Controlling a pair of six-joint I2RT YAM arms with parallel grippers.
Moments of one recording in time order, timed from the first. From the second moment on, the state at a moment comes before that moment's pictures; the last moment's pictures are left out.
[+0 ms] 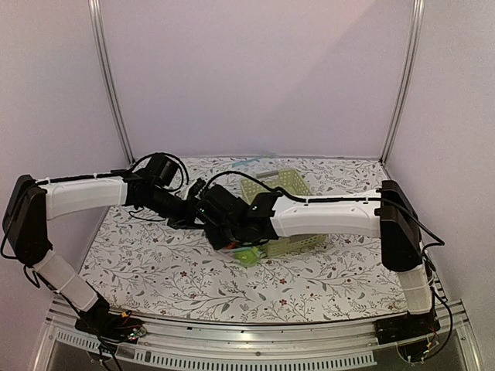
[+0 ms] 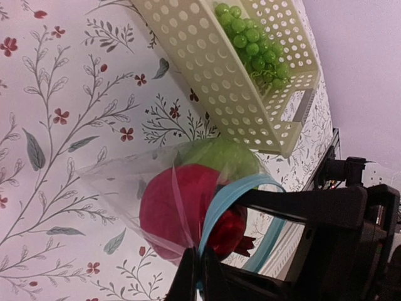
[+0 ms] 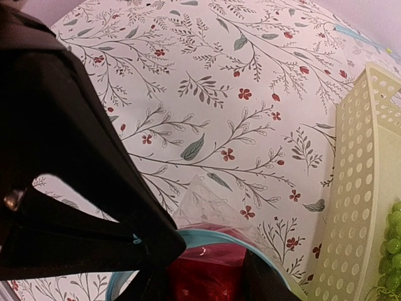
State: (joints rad) left arm -0.53 1.54 1.01 -0.45 0.60 -0.43; right arm 1.20 2.19 1.83 -0.51 0.39 0.41
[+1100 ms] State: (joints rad) left arm -0.52 1.54 1.01 -0.42 0.64 -0.47; right arm 1.16 1.95 1.67 -0.50 0.07 0.45
